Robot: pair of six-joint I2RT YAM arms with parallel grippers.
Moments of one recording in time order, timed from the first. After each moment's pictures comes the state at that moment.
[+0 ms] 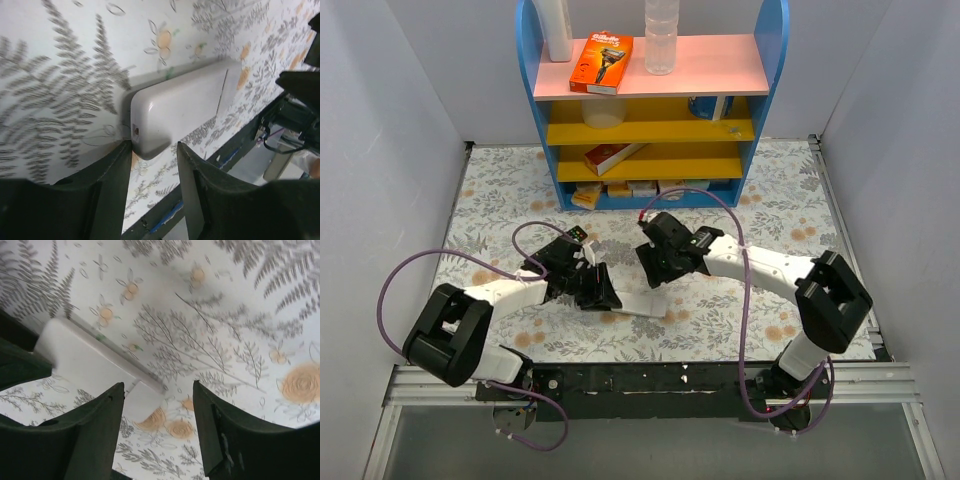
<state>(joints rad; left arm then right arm) -0.45 1.38 0.54 -0.14 0.54 -0.64 0.92 1.65 1.18 -0.56 0.07 0.35</state>
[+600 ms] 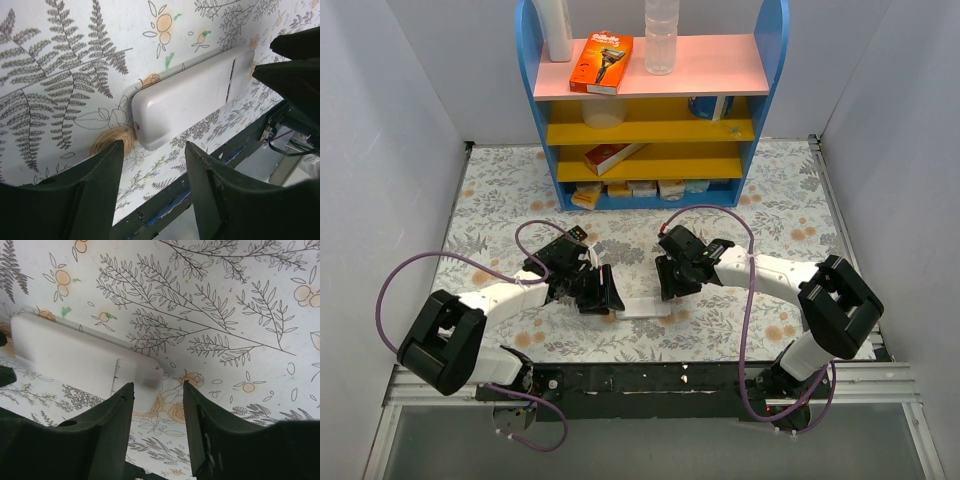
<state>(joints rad) -0.53 1.32 0.55 -0.24 0.46 -0.68 0.87 1.56 0.94 -0.51 -0.01 0.54</state>
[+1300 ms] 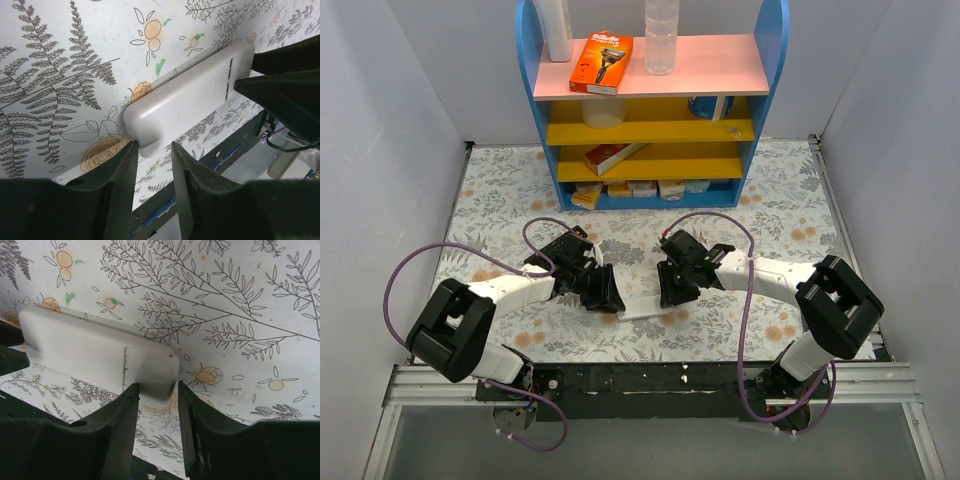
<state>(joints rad) -0.55 1.40 0.61 -0.24 0.49 -0.67 0.86 1.56 0.89 -0.45 -0.10 0.61</state>
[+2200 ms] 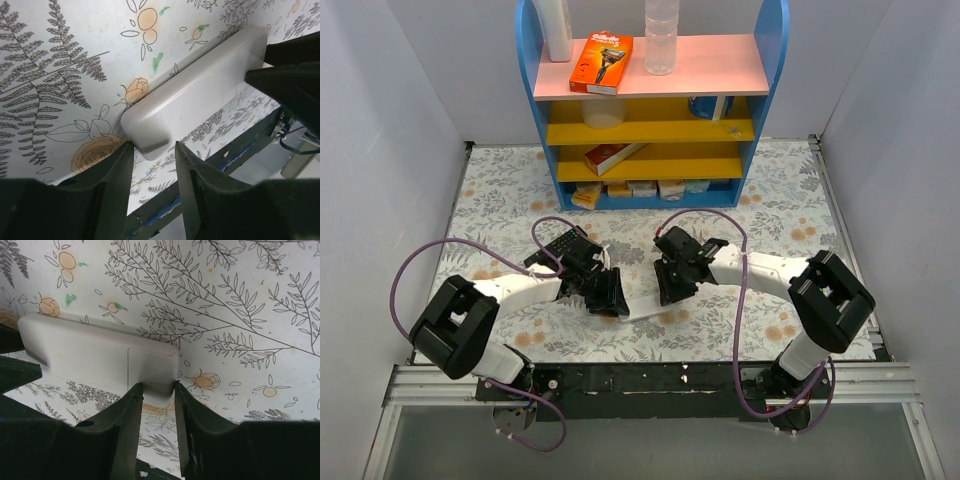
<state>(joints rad) -0.61 1.43 0.64 -0.27 0.44 -0.68 0.87 1.62 0.96 -0.51 -0.11 0.54</state>
